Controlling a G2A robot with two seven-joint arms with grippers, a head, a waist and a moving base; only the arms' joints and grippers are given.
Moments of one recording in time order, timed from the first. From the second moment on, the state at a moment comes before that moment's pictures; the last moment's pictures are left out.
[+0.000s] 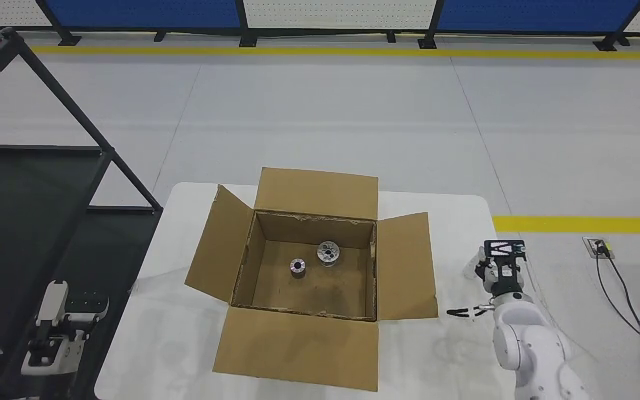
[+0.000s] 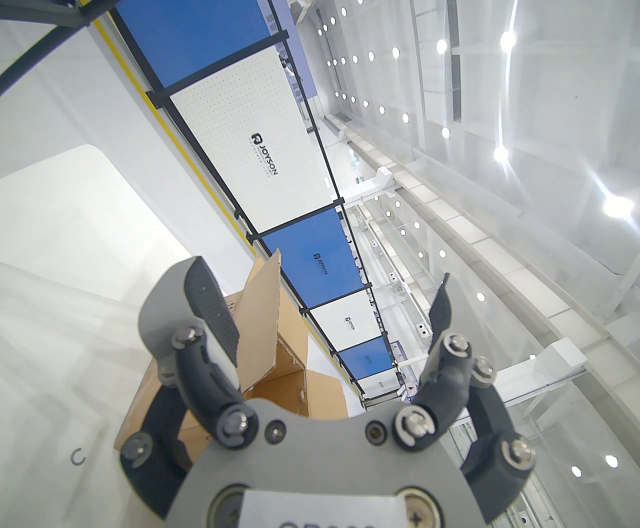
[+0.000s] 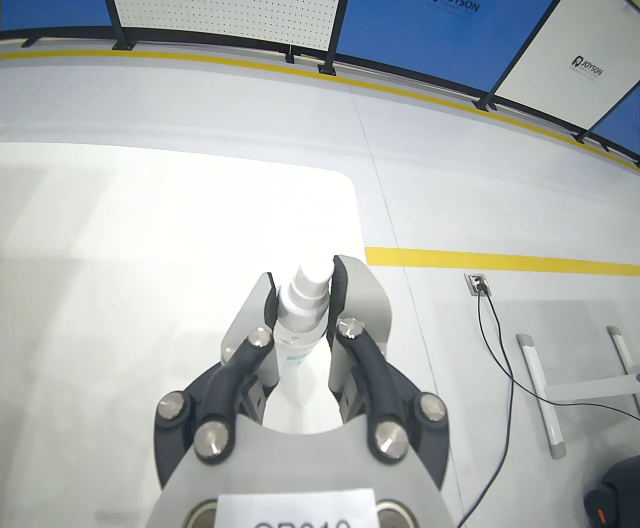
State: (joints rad) left arm 1.80 -1.36 -2.06 -2.23 -0.16 -0.17 -0.21; right arm -1.15 -1.26 1.56 -1.47 -1.43 0.08 0.24
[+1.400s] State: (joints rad) left arm 1.80 -1.36 -2.06 -2.23 -0.16 -0.17 -0.21; right arm -1.10 -1.23 1.36 -2.22 -1.20 -0.42 0.74
